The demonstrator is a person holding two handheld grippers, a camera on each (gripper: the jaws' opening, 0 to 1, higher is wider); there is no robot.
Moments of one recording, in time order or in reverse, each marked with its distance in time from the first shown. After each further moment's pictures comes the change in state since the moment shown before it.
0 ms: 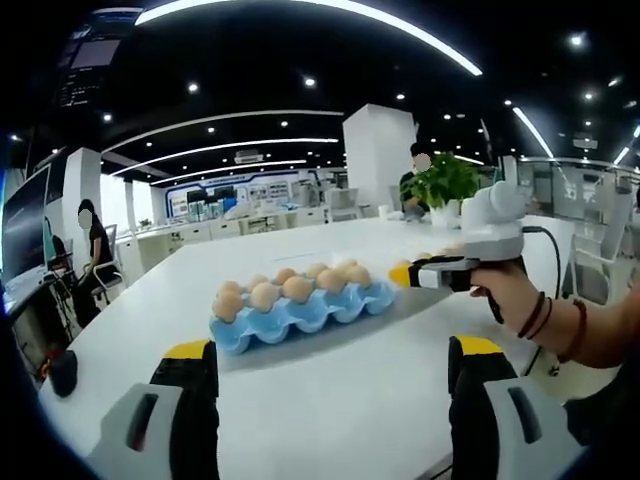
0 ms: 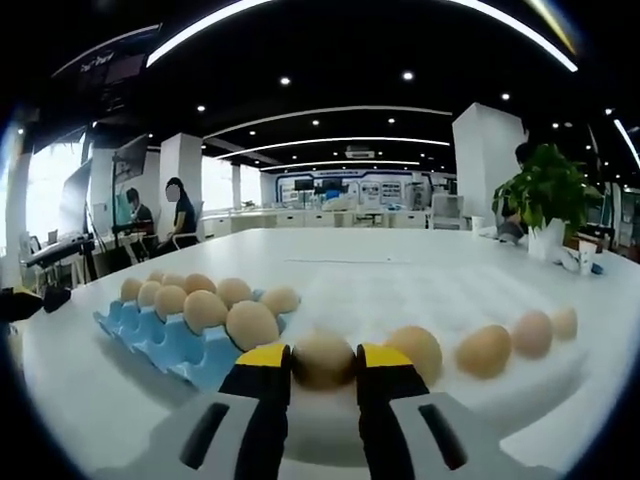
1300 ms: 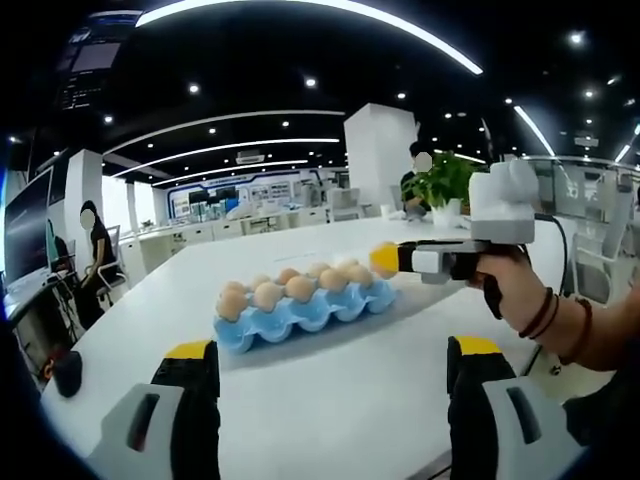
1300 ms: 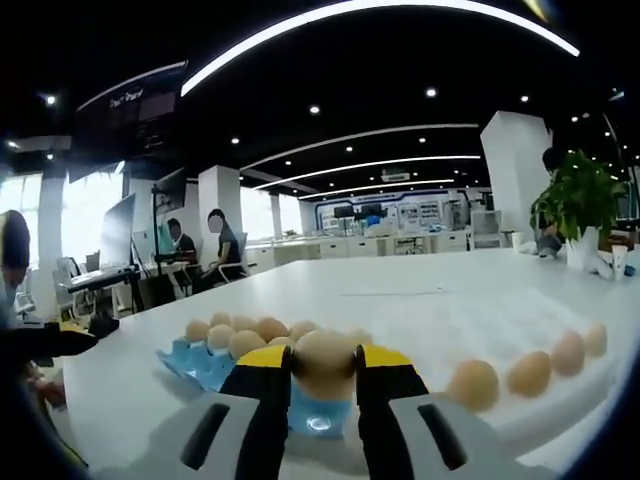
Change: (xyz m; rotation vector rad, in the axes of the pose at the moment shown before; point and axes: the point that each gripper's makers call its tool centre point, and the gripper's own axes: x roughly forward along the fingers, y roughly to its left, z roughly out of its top) left arm -0.006 0.002 -0.002 0.005 0.000 0.011; right arm -0.016 0.066 0.038 0.036 -0.127 0.208
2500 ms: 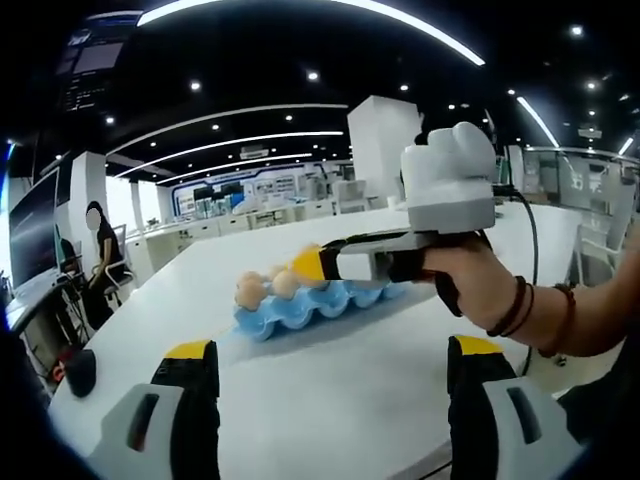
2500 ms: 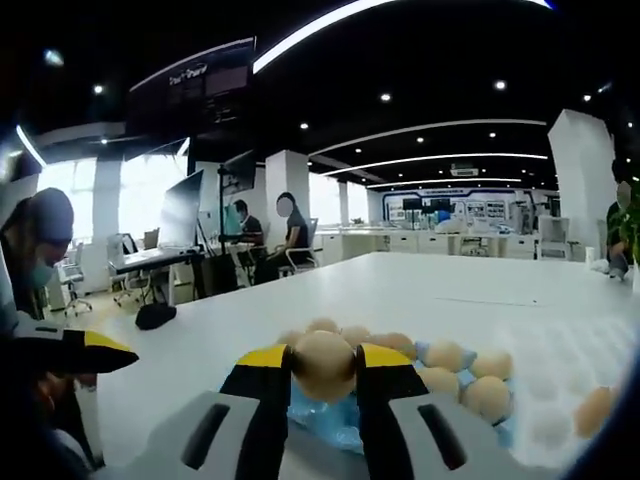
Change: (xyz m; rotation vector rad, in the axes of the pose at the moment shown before) left arm -0.008 0.024 -0.007 0.015 0.034 0.032; right arm 0.053 0.114 -0.004 -0.073 0.057 0.296
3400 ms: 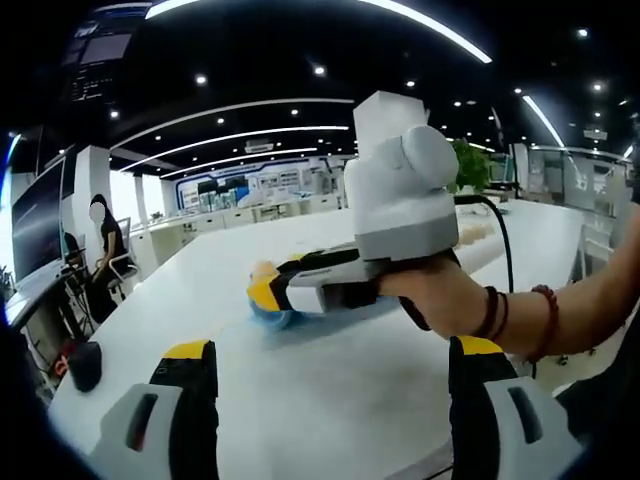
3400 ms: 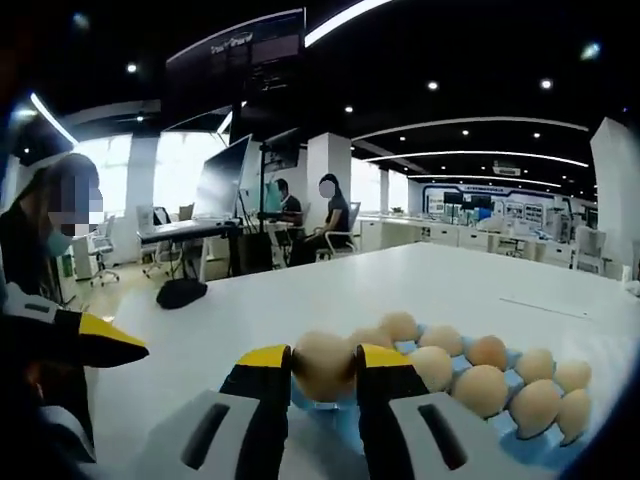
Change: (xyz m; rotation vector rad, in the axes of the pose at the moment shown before) left arm -0.002 0.014 -0.007 -0.010 0.022 0.013; right arm 0.048 0.056 -0.022 -0.081 0.070 0.157
